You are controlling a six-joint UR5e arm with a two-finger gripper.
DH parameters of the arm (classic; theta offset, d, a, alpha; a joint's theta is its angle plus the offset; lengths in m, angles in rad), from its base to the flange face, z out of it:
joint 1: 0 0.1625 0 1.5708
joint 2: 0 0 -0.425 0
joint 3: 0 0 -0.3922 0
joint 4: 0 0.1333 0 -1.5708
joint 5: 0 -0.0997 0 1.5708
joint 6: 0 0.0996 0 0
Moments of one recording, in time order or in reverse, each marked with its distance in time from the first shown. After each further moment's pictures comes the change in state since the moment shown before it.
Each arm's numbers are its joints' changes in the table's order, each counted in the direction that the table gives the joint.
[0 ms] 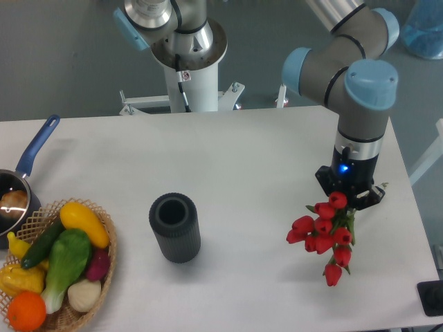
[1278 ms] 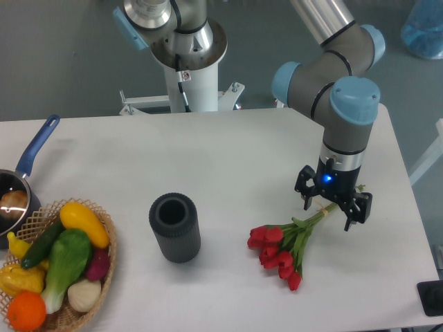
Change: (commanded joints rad) arm 0.020 -0.038 -0.045 0.115 0.052 0.054
